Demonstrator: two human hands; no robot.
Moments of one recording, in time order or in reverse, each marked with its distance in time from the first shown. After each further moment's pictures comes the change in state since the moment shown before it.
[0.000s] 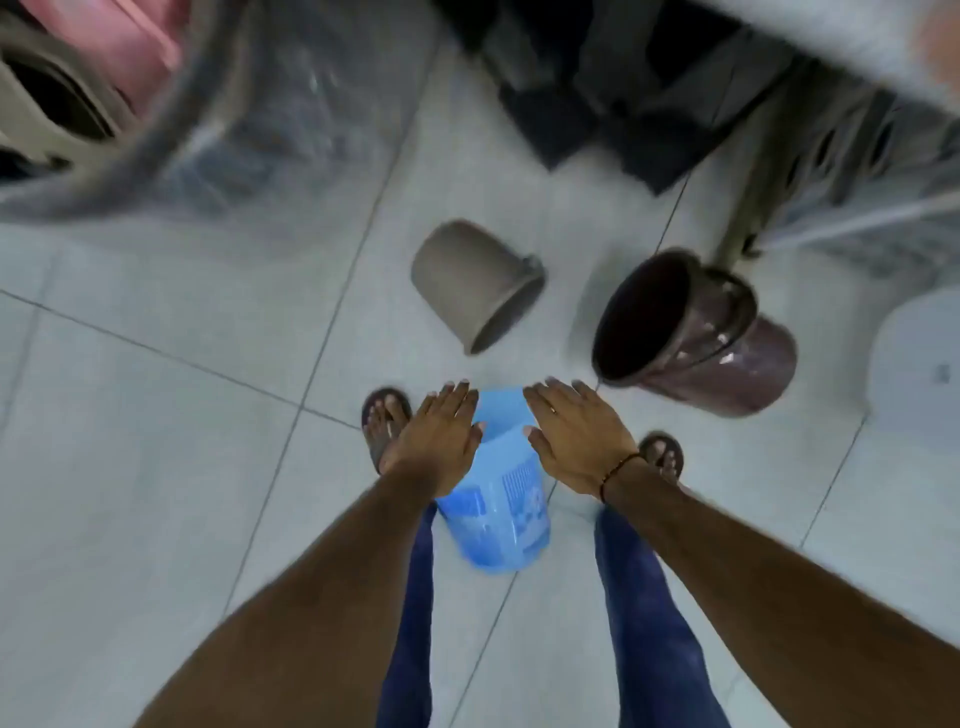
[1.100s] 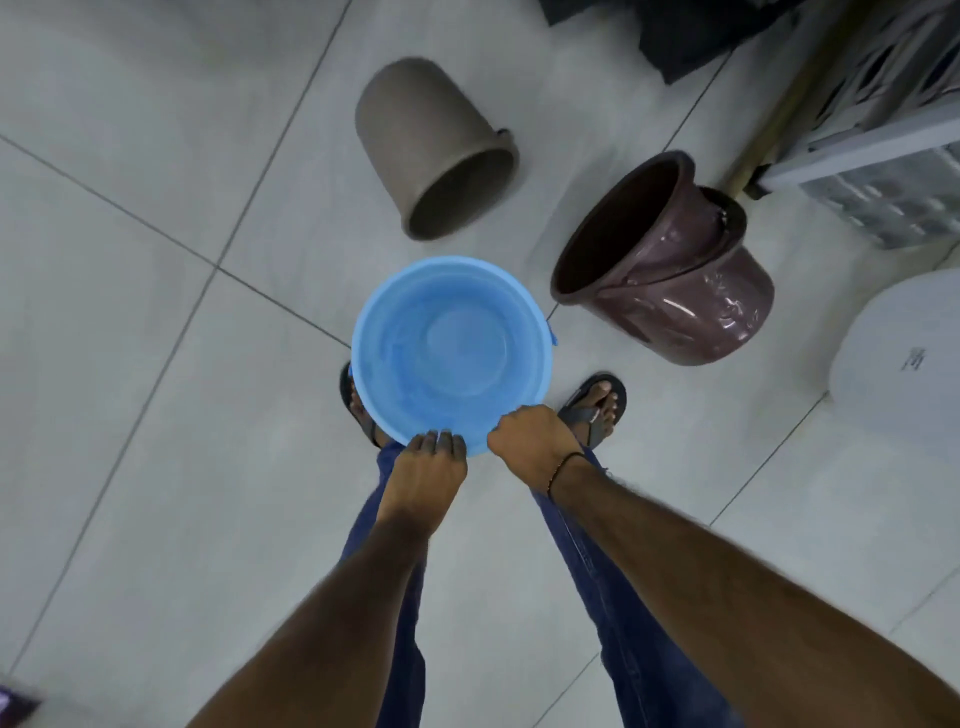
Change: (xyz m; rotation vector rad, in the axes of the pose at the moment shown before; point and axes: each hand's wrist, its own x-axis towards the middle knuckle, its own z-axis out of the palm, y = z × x) left_hand -0.075 0.164 0.161 0.141 -0.201 -0.140; right_hand -0.090 0.052 0.115 -0.386 -0.503 -0.373
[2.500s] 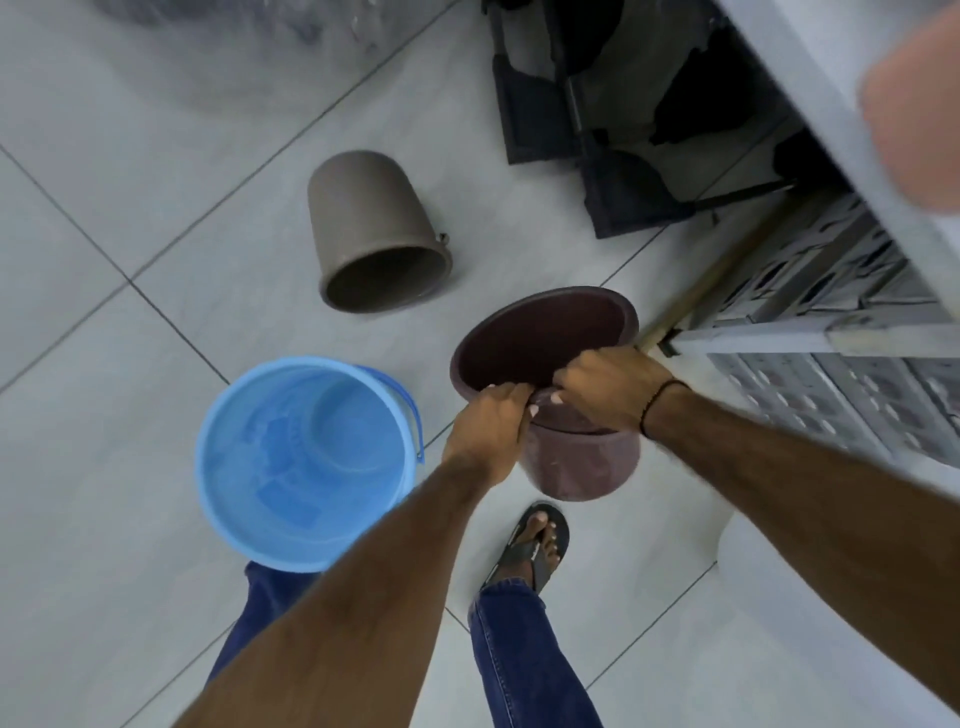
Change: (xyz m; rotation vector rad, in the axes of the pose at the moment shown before) left_hand 0.224 0.134 -0.126 -0.799 0.445 -0.147; right_hand -0.038 0.296 -0.064 -0.236 0.131 -0.028
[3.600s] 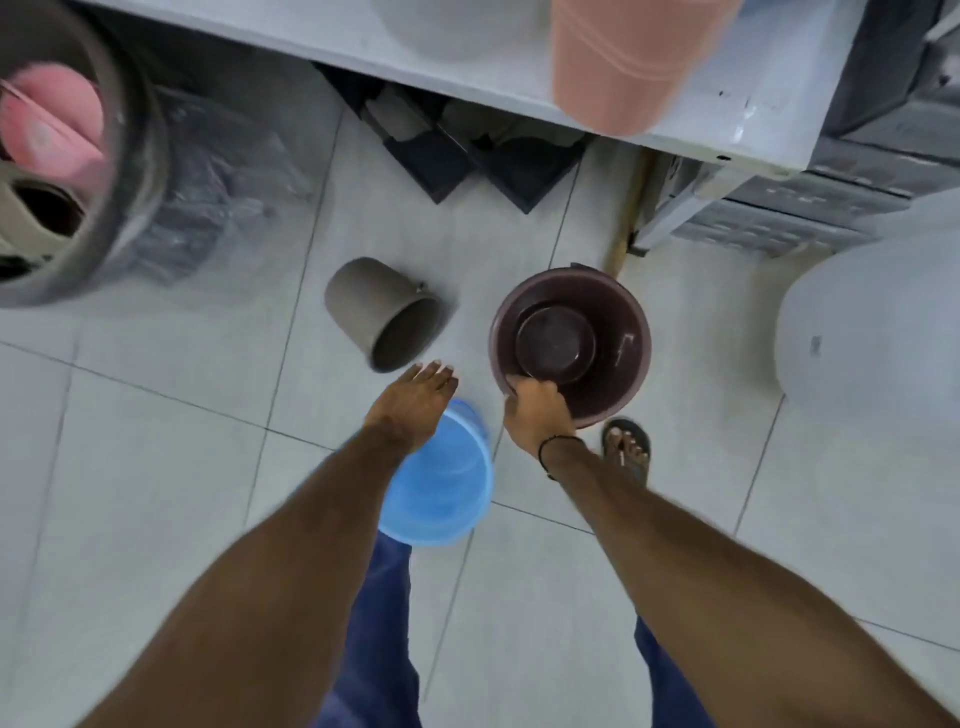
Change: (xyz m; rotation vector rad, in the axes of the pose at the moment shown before) left_hand -0.029 0.018 -0.195 1.143 -0.557 0.508; right_hand -0.072 -0.150 -0.054 1.296 0.300 0.825
